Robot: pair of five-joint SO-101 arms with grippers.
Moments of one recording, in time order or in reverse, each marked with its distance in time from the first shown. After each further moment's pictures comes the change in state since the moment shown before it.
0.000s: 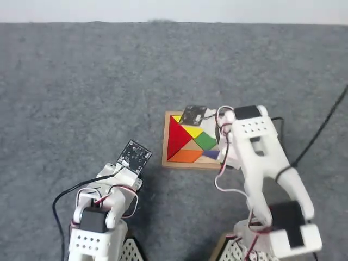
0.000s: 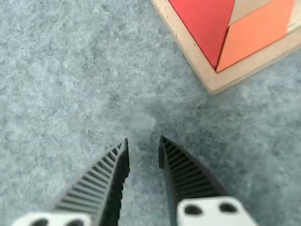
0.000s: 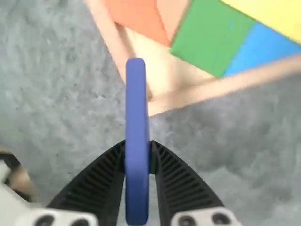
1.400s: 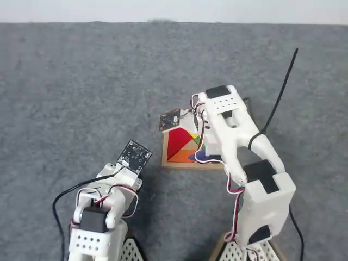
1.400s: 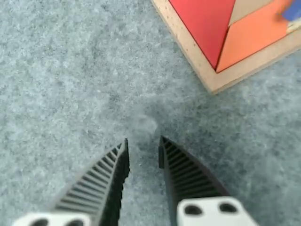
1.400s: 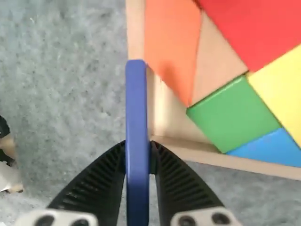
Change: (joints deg) left arm 0.0 0.0 0.0 0.0 0.0; right arm -6.9 23.8 -23.7 10.5 10.5
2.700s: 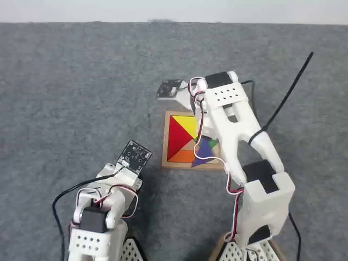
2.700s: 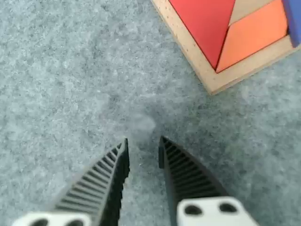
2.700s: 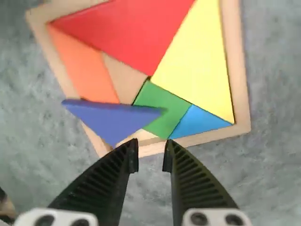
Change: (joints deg) left arm 0.0 0.0 0.0 0.0 0.0; right arm -1.8 0.0 -12.0 -0.7 -22.5
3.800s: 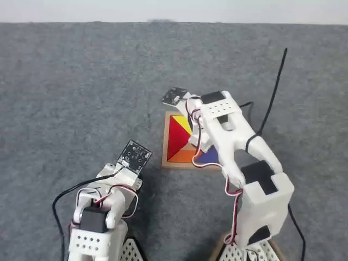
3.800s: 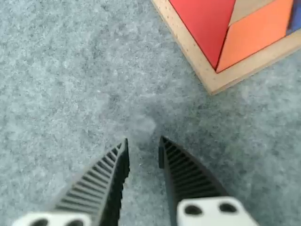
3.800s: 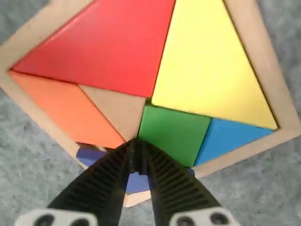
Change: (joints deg) left arm 0.0 0.0 0.0 0.0 0.0; right arm 0.3 -0.1 17.3 -16.1 -13.4
